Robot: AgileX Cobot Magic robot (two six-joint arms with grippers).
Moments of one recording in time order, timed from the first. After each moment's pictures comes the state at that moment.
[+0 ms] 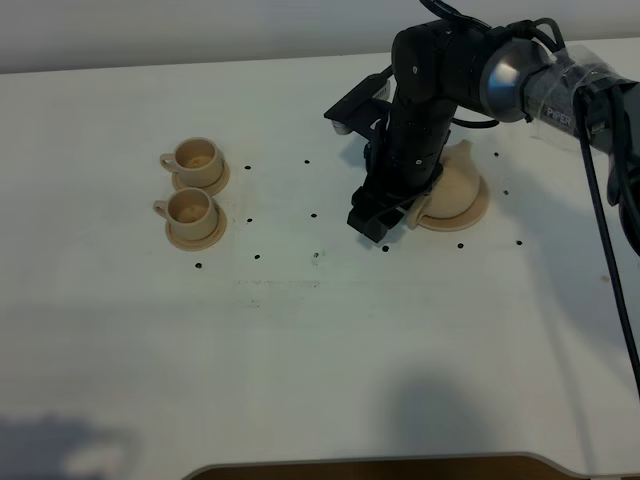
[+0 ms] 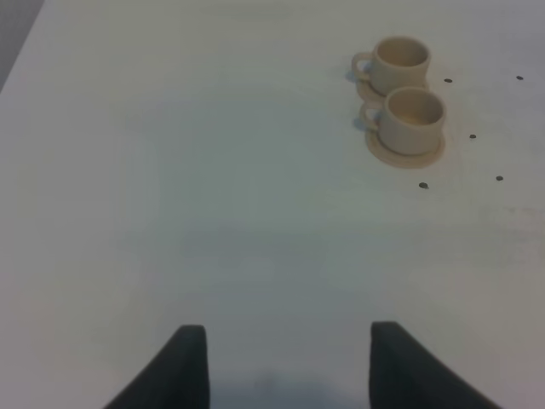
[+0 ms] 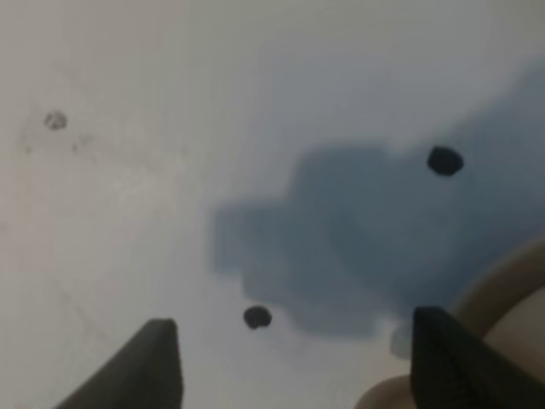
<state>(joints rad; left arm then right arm) -0.01 -0.01 -0.51 -0.01 1.05 -0.01 0.41 2.29 -1.81 0.17 1.06 -0.48</state>
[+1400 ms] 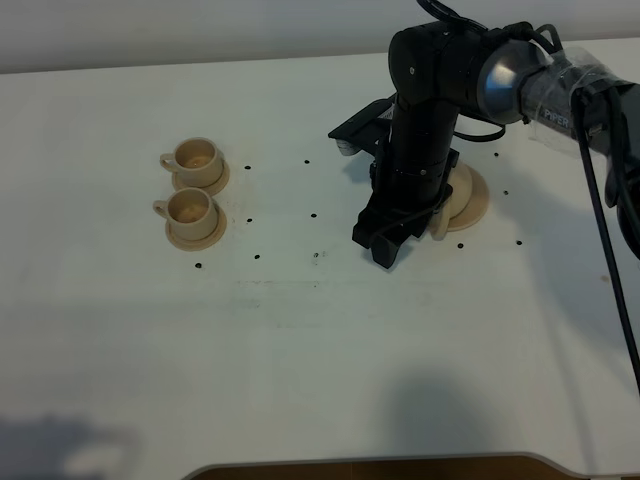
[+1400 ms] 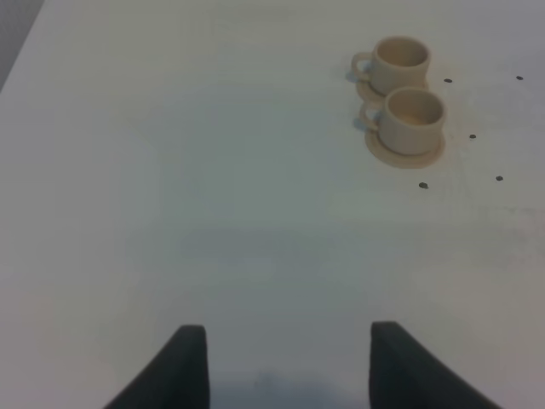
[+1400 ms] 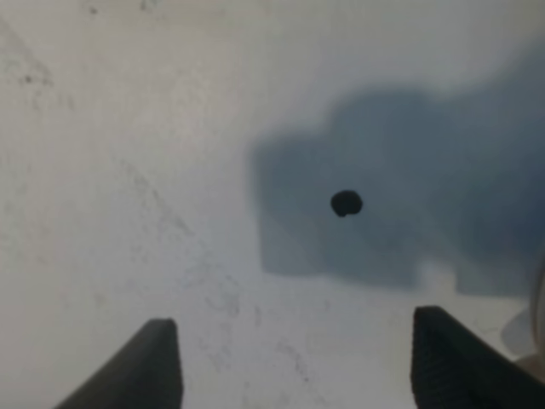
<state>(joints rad) -0.01 -0.01 -0.51 -0.01 1.05 -0.01 0.41 2.29 -1.81 0.20 1.21 -0.44</state>
